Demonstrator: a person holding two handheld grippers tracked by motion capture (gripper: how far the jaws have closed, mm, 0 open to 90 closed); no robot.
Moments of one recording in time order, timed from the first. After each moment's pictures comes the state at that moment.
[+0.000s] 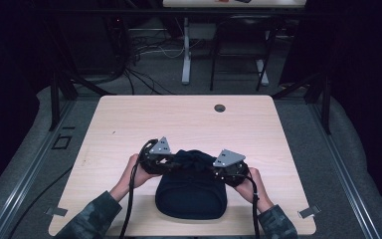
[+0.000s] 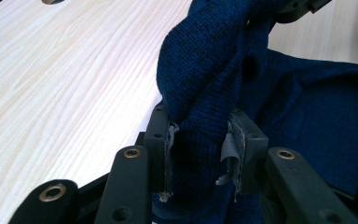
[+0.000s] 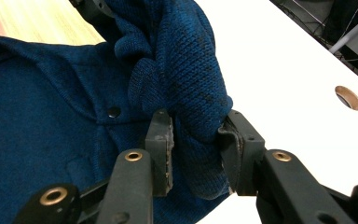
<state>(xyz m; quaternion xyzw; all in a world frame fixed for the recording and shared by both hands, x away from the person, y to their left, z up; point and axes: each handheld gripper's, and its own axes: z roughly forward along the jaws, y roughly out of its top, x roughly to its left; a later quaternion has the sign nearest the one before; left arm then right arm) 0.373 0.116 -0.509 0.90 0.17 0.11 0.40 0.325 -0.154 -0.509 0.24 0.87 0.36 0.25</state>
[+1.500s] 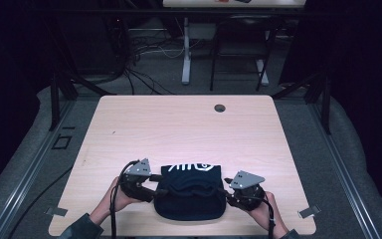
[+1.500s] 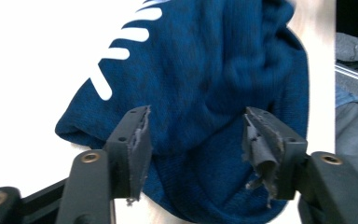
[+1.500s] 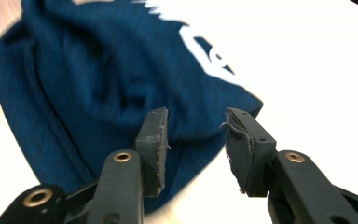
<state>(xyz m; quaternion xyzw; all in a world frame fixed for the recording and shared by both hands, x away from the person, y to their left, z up) 0.319 0.164 -0.524 0.89 0.18 0.03 0.41 0.271 -0.188 -0.523 0.28 0.86 0.37 0.20</state>
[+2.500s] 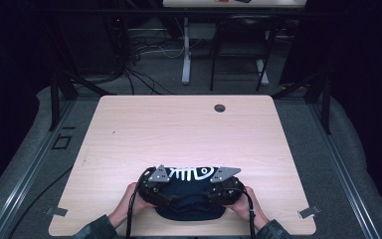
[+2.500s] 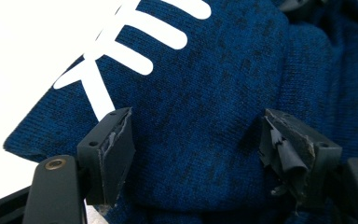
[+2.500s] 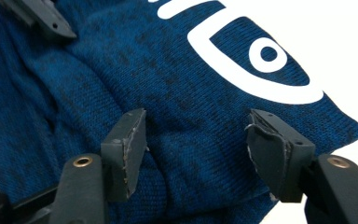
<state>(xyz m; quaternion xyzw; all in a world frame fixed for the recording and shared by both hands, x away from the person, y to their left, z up) 0.319 0.121 -0.564 0.91 0.21 0.07 0.36 0.300 -0.146 -0.558 0.27 0.89 0.34 0.13</state>
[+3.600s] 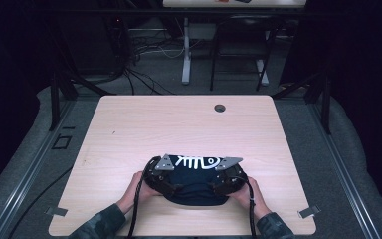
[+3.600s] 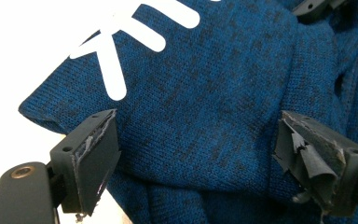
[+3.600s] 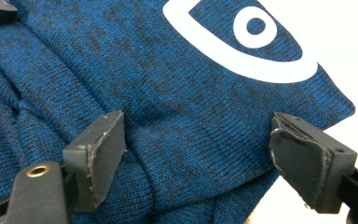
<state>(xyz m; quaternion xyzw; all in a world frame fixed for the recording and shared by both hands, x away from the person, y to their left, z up) 0.358 0.112 -0.571 0.90 0.21 0.09 0.37 0.341 -0.166 -0.571 0.33 0.88 0.31 0.14</state>
